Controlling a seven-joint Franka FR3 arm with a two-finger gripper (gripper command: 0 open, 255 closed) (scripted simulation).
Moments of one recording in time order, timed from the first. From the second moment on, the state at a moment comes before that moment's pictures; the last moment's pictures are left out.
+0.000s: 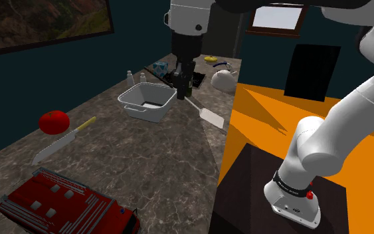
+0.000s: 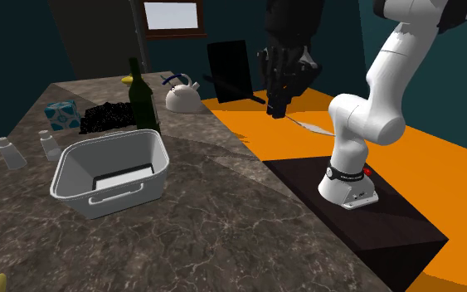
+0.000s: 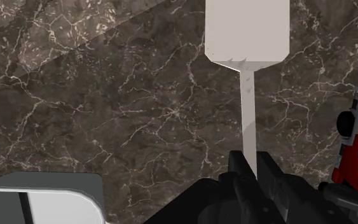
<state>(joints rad) 0.18 -0.34 0.34 -1.86 0.10 1.60 0.19</state>
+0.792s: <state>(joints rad) 0.18 -0.27 0.34 -1.63 0.08 1.44 0.21</state>
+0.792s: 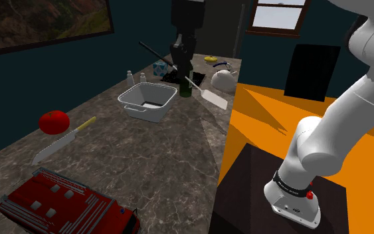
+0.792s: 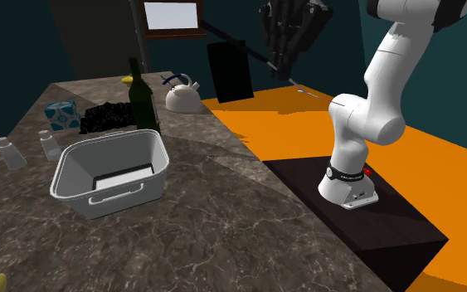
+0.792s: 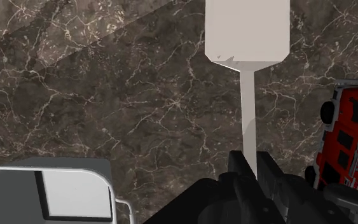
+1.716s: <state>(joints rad) 0.10 -0.24 0.20 -1.55 0.05 1.38 -0.01</state>
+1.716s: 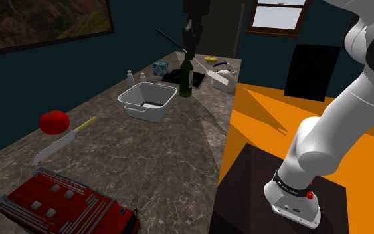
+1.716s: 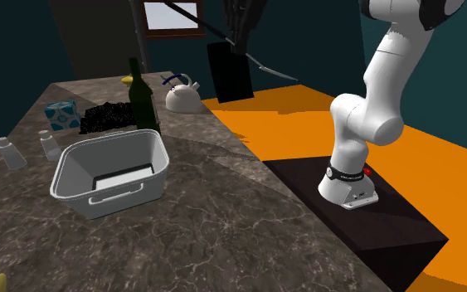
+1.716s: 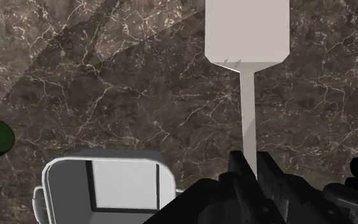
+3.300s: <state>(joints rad) -0.17 0.22 -0.12 -0.98 0.07 1.26 -0.58</state>
